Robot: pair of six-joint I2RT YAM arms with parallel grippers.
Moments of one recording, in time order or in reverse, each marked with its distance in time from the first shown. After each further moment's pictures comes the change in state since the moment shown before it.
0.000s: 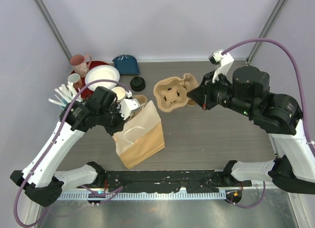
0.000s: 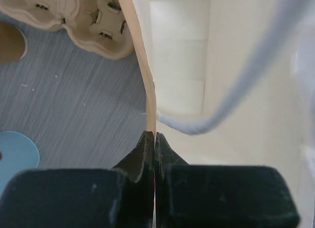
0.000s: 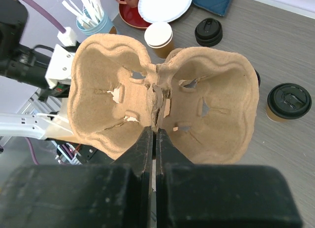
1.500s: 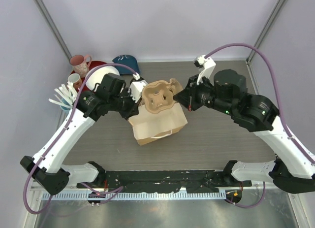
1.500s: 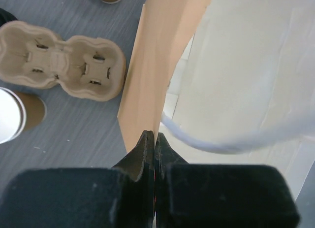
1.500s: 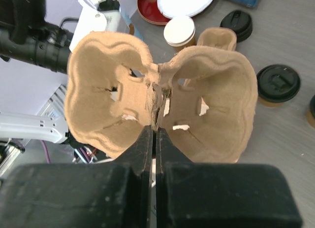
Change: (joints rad) left arm 0.019 0.130 0.019 0.307 0.067 -0.079; right arm 0.000 -0.023 -0.203 0.215 -0.064 0.067
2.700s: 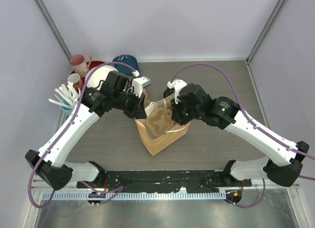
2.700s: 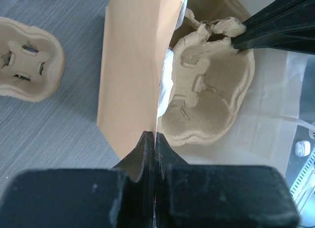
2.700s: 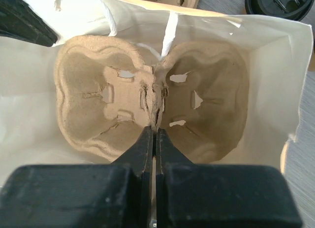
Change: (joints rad) left arm -0.001 0.060 0.014 0.012 0.171 -0.332; right arm 0.022 0.106 -0.284 -0.056 0.011 -0.108
